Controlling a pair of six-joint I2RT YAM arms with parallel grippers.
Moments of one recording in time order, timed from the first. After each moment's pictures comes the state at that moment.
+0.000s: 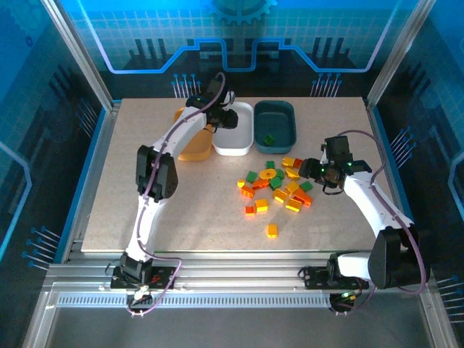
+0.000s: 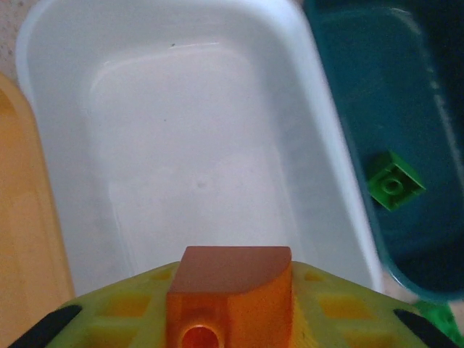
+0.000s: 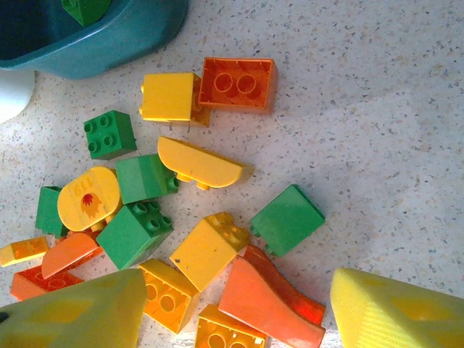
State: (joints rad) left arm -0.36 2.39 2.31 -0.87 0.09 -0.25; right arm 0.09 1.29 0.91 -0.65 -0.11 0.44
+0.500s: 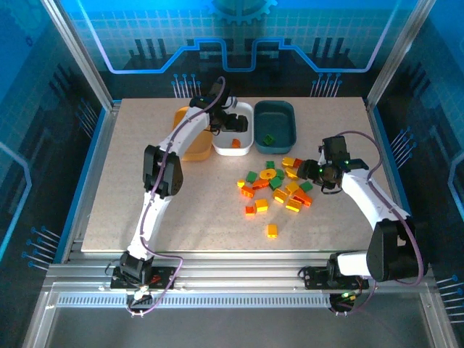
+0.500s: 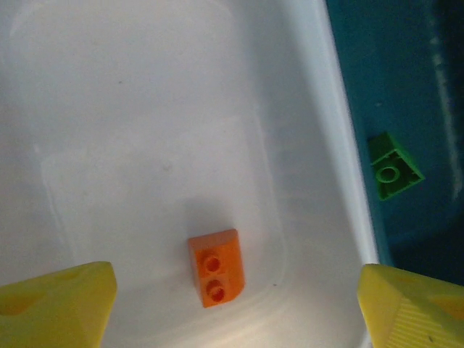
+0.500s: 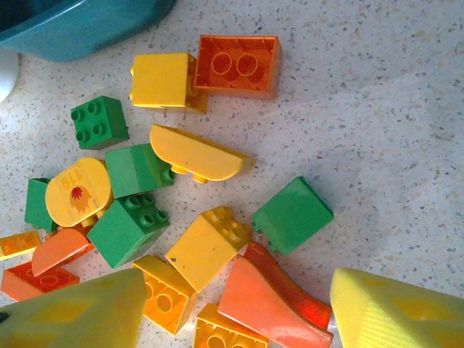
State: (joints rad) left arm -0.36 2.48 2.41 -0.94 0.21 -0.30; right arm 0.09 1.34 0.91 -0.64 -0.13 0.44
